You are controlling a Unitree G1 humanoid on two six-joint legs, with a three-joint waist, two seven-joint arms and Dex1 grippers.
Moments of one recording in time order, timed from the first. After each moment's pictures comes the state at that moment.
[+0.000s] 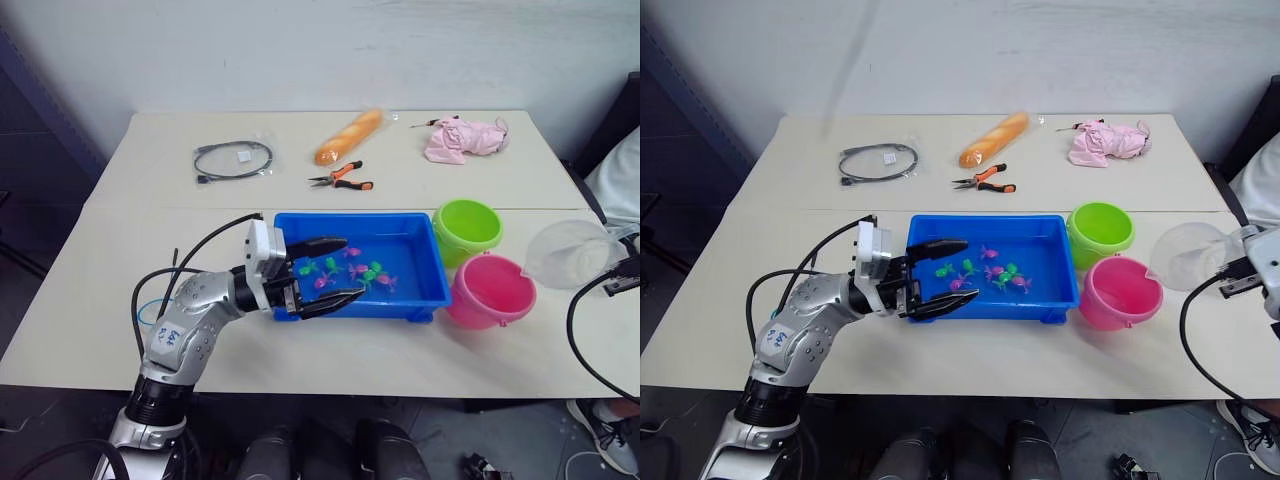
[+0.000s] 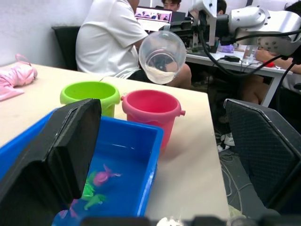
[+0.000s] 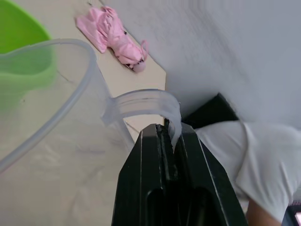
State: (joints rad) left arm -0.39 0.36 -0.09 -0.23 -0.55 0.34 -0.88; right arm 0.15 -0.91 -0.56 -0.19 0.02 0.09 0.38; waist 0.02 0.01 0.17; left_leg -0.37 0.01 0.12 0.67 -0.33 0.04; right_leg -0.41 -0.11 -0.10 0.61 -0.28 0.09
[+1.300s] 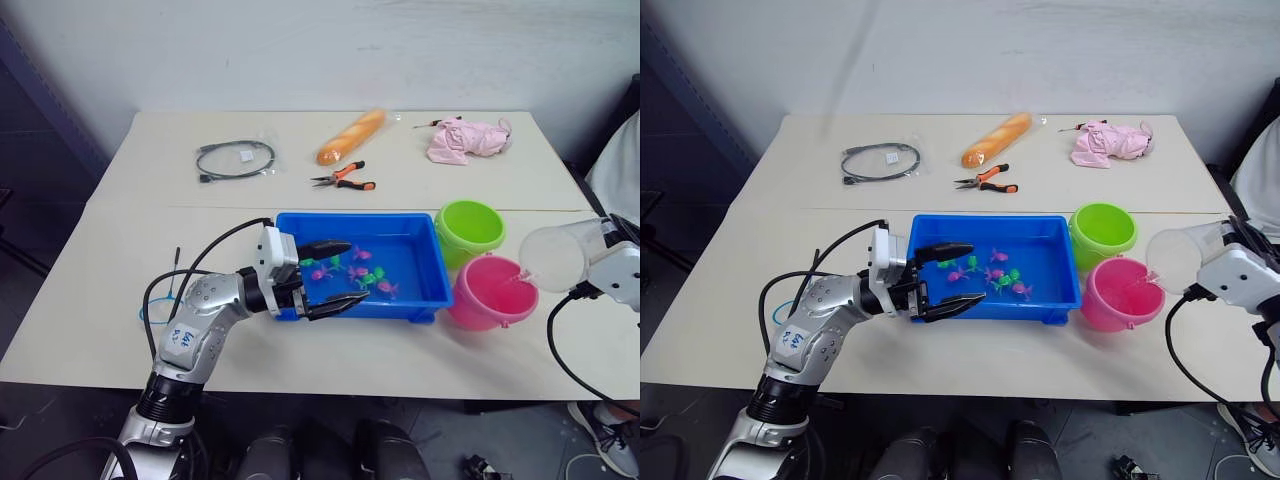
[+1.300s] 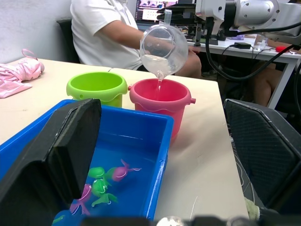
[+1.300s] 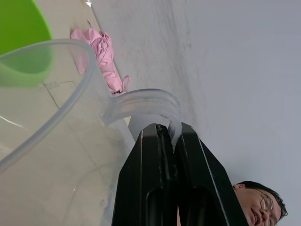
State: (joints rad) left arm -0.39 0.33 -0.13 -0.18 -0.46 0.28 -0.89; right arm 0.11 -0.89 -0.51 -0.04 -0.29 -0.29 0.24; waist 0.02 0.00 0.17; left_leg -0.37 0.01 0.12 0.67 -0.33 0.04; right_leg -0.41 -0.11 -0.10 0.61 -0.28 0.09
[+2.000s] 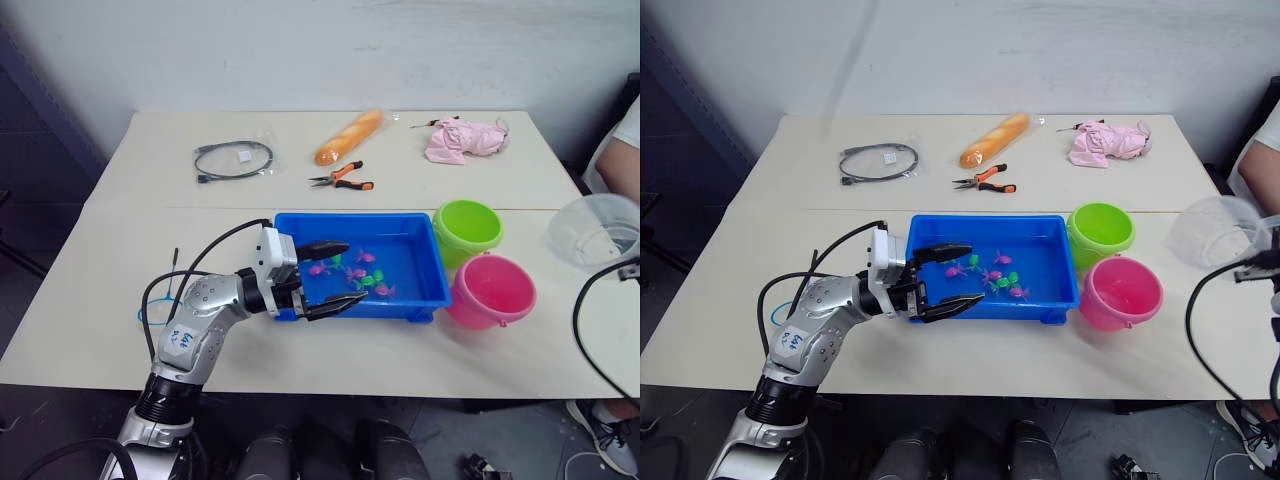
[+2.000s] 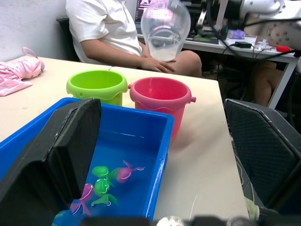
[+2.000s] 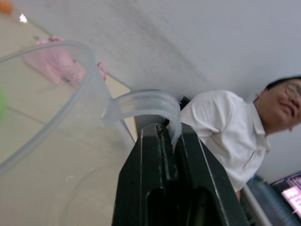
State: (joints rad) left arm -0.38 0.34 -0.12 -0.18 -0.46 0.27 -0.89; right arm -0.02 -0.70 -0.69 -0.19 0.19 0.21 0.29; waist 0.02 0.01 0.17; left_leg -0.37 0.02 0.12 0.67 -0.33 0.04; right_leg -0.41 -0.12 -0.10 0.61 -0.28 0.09
